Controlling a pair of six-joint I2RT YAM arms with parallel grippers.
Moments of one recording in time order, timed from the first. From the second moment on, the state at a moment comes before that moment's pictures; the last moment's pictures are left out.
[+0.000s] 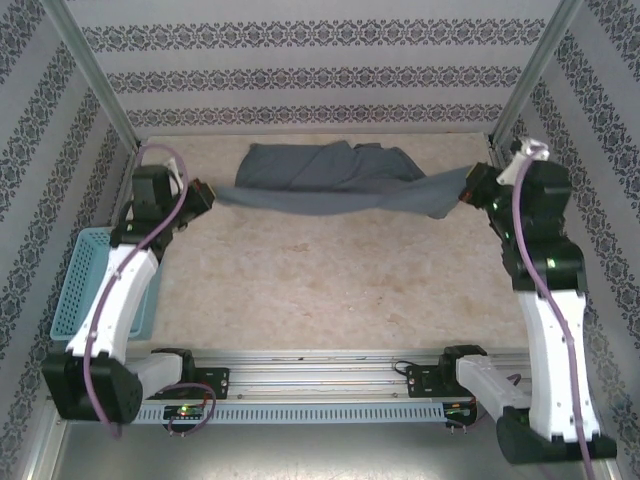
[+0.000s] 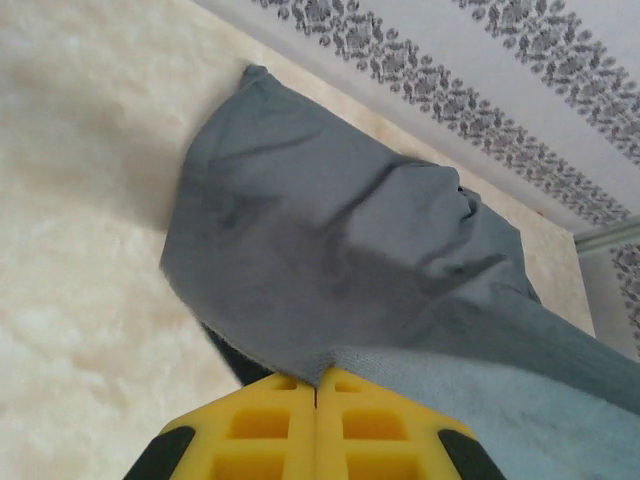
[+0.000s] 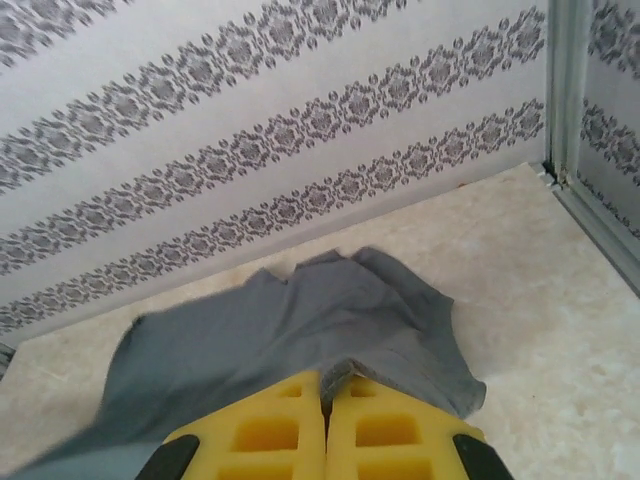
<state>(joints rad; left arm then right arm) 0.01 1.09 0.99 -0.46 0.26 -0.56 0.02 0.88 1.37 -0.78 -0.02 0.41</state>
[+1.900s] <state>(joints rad) 0.06 1.27 0.93 -0.16 0.30 -0.56 -0.02 1.12 1.19 -0.59 -0.16 0.48</state>
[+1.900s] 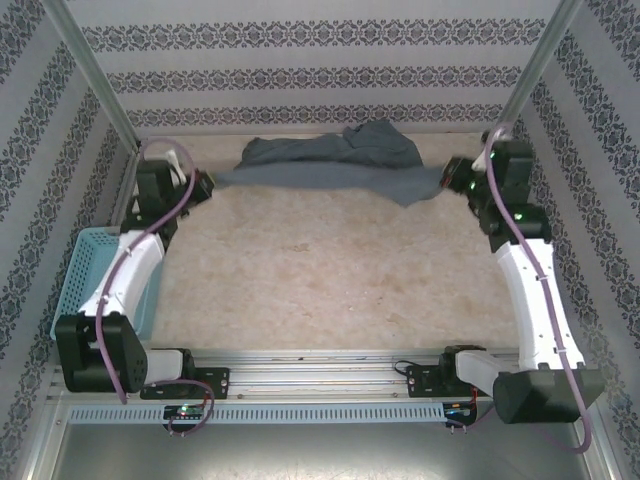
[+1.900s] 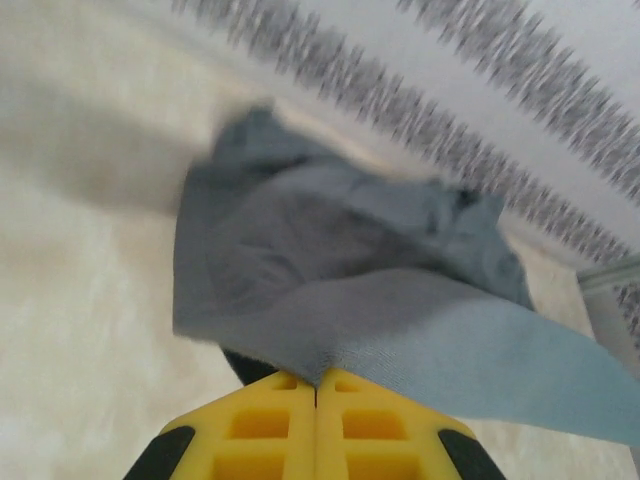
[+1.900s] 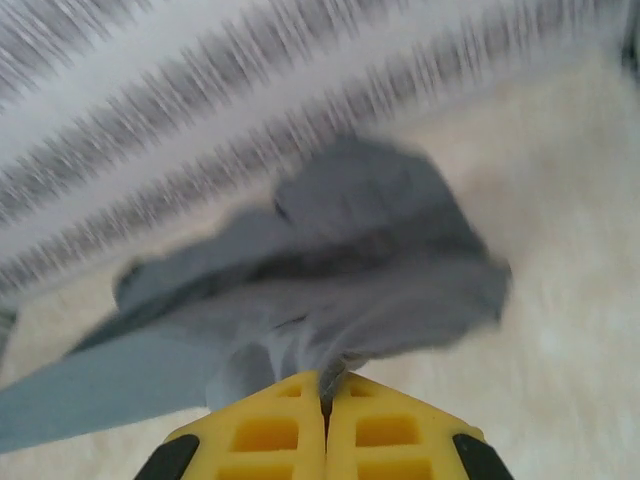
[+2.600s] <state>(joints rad) 0.06 0.70 0.42 -0.46 0.33 -0.73 -0.03 0.44 0.62 -1.03 -0.02 0.86</state>
